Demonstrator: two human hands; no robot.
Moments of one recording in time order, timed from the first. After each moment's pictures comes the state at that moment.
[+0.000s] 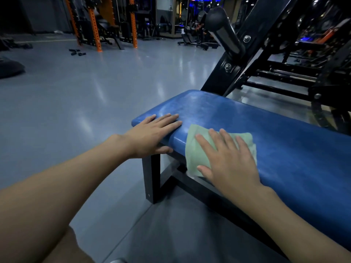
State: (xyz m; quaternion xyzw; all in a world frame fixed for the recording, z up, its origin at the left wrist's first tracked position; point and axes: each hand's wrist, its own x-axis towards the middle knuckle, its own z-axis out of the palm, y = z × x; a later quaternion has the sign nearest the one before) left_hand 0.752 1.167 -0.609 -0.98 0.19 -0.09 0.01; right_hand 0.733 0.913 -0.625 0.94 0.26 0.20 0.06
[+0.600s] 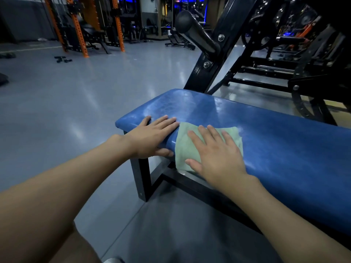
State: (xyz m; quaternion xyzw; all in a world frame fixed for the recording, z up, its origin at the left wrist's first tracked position) left_hand 0.753 1.115 -0.603 -0.98 0.20 -0.03 0.05; right_hand 0.725 0.885 -0.616 0.95 0.25 0.18 0.04
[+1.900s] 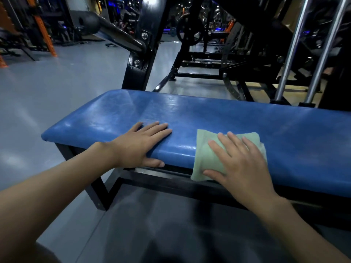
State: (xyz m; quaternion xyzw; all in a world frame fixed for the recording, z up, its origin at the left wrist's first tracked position) left_hand 0.743 0.993 -0.598 -0.92 0.38 -0.03 0.04; right_hand 0.636 0.704 -0.638 0.96 0.10 0.25 0.06
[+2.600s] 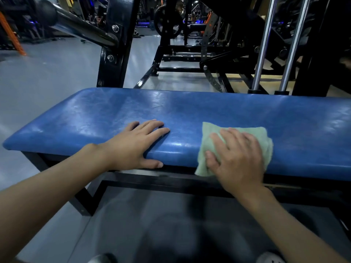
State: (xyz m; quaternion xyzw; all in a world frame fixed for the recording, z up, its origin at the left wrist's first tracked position) left_hand 0.743 0.951 -0.604 -0.89 0.44 -0.07 0.03; right_hand 0.636 0.677 -0.655 0.91 0.03 0.42 0.04
